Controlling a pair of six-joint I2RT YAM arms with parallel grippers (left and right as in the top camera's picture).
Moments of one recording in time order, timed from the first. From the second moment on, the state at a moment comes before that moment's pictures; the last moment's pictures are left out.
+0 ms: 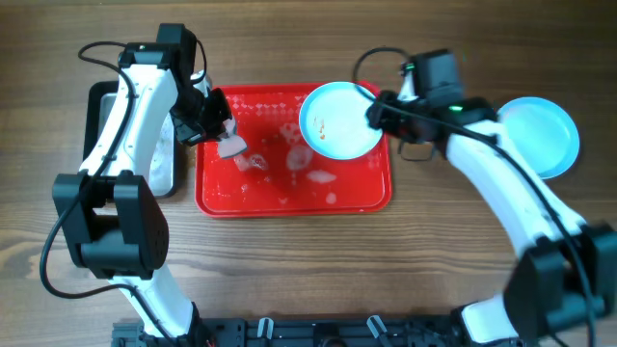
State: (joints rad) left arm -0.06 1.95 1.64 -1.25 0.27 -0.41; right arm 0.29 1.68 1.23 -0.58 -0.20 0.59
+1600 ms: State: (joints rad) left arm -0.14 1.95 1.64 -1.32 0.27 -0.53; right arm 0.43 2.08 1.43 -0.66 -0.05 0.16
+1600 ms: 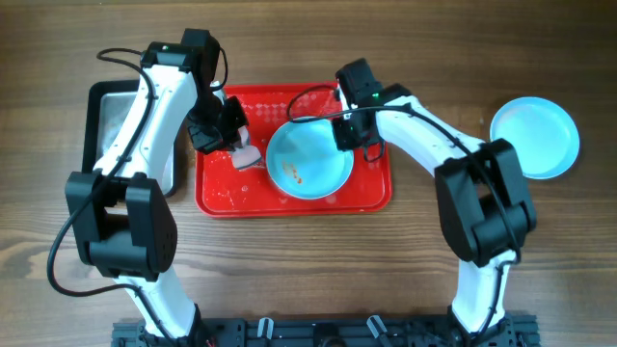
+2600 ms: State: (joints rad) left arm -0.44 1.99 1.37 -0.81 0.04 -0.46; right arm 0.44 2.08 1.44 -0.70 -0.14 0.43
